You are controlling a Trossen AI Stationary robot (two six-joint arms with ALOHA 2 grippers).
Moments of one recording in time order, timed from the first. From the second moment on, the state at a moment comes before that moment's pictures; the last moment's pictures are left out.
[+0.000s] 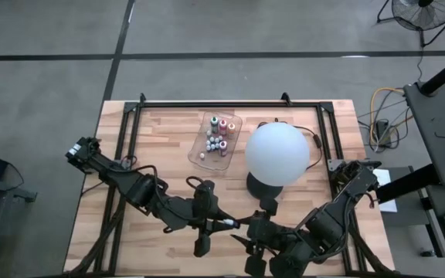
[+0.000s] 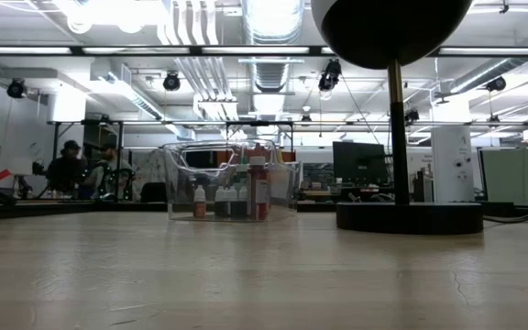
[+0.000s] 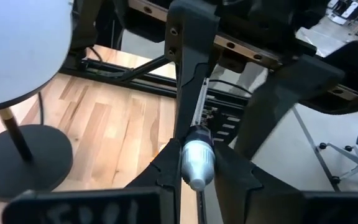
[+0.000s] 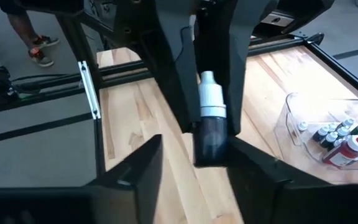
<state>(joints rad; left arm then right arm) -0.54 1.64 1.77 -0.51 -0.33 -0.53 0.74 2.01 2.30 -1.10 0.79 0.75</state>
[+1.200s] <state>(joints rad) -0.12 1.50 1.79 -1.22 -0.28 -0.72 1.12 1.87 2.32 -1.17 1.01 0.86</state>
